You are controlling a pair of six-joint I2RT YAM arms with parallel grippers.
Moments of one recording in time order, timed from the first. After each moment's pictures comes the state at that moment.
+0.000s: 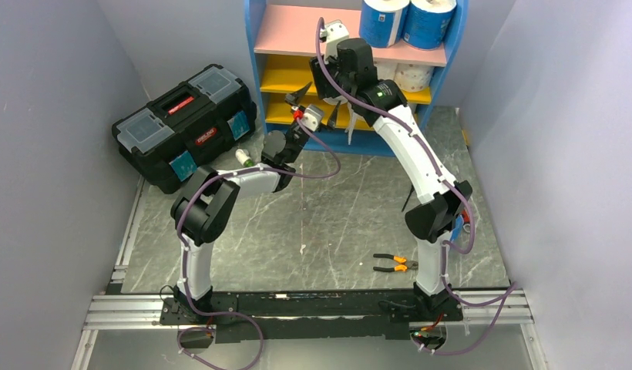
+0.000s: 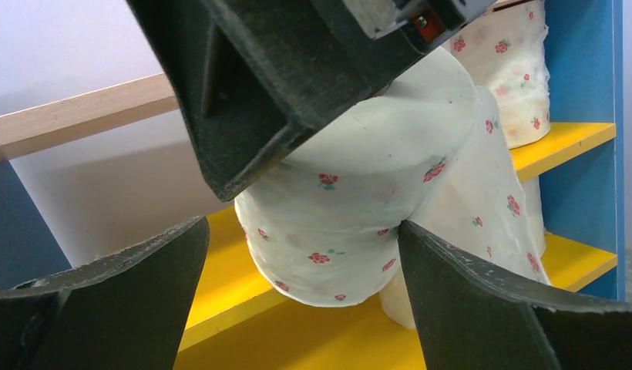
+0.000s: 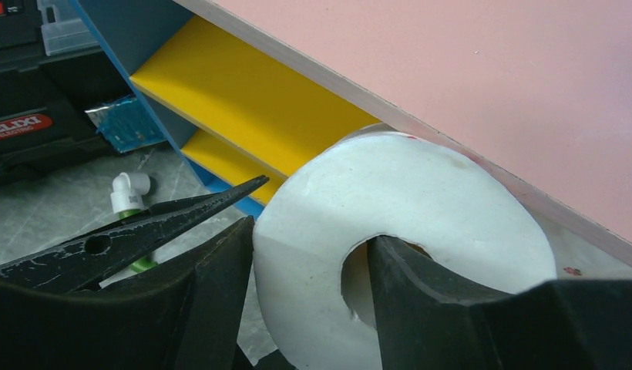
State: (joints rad) left arm -0.62 2.00 1.29 1.31 0.03 0.31; right arm 0.55 1.99 2.33 -0.67 0.14 -0.05
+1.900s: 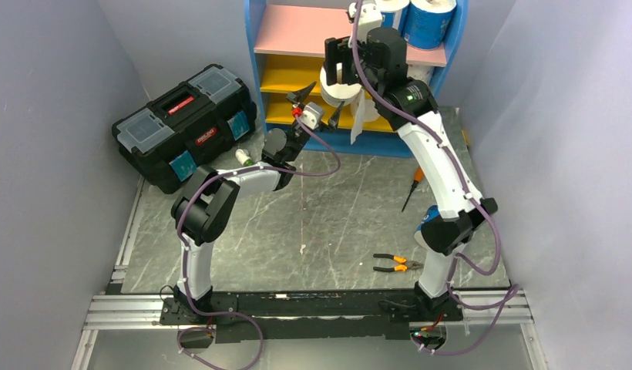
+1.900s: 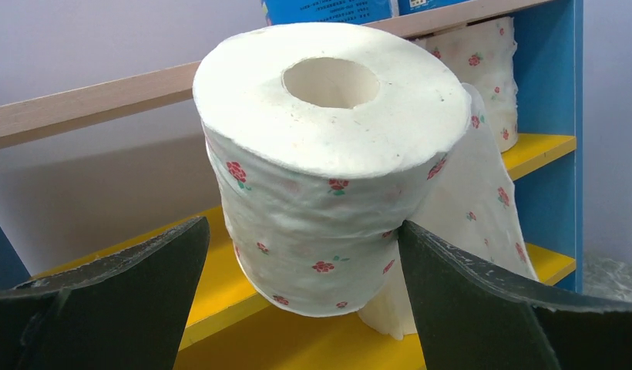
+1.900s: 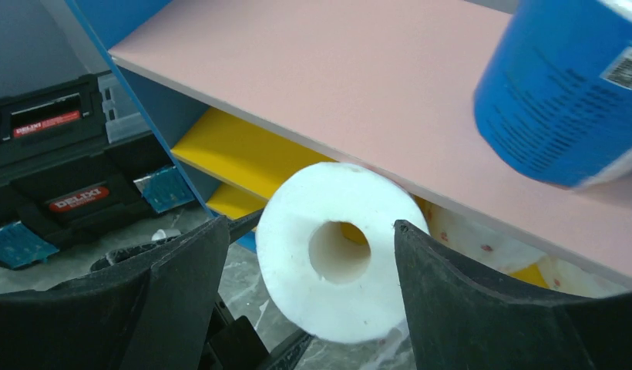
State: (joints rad) left arm -0.62 2.01 1.31 1.28 0.07 0.25; right arm 0.53 1.86 2.33 -0.63 0.14 0.03
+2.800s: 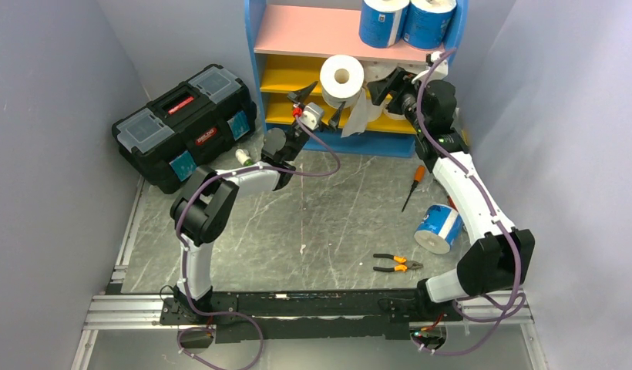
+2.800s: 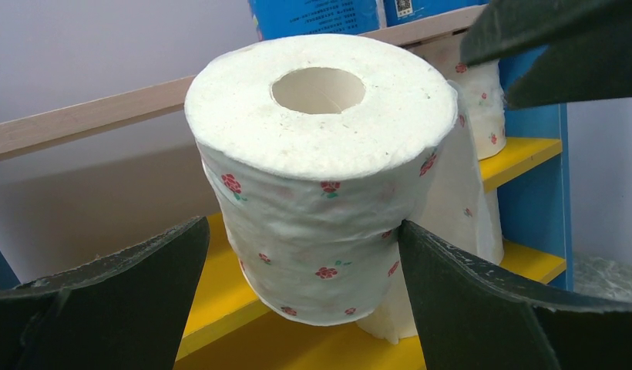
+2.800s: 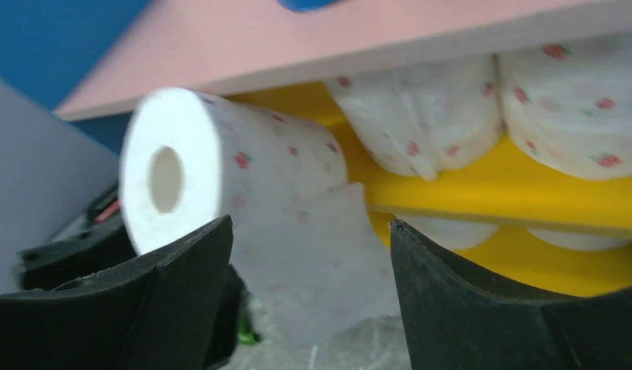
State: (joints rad) left arm -0.62 2.00 1.31 1.28 0.10 0.25; right arm 0.20 1.43 1.37 0.01 -0.11 0.49
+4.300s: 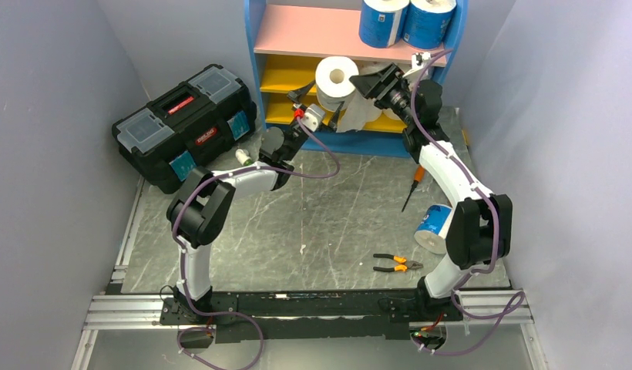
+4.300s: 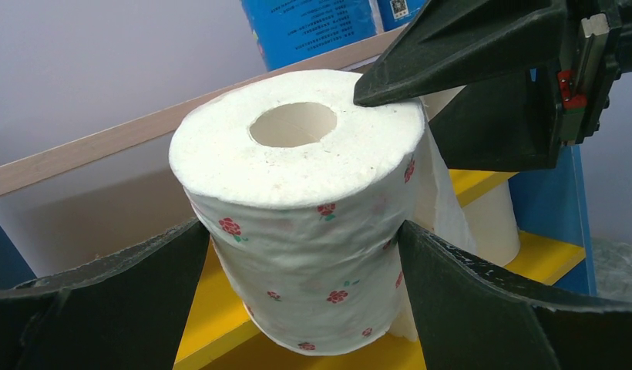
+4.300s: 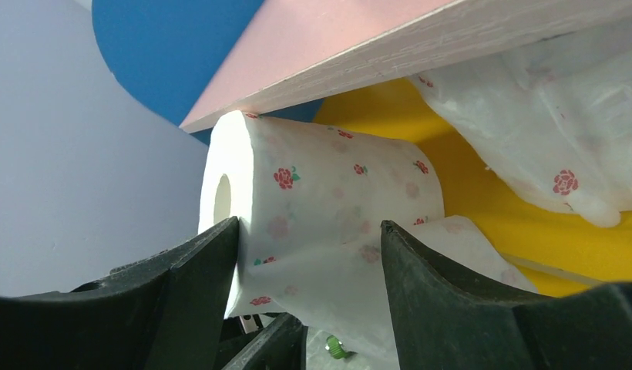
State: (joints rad) left arm -0.61 1.97 1.30 1.26 0.13 0.32; right arm 0.18 1.63 1.36 0.39 -0.40 0.86
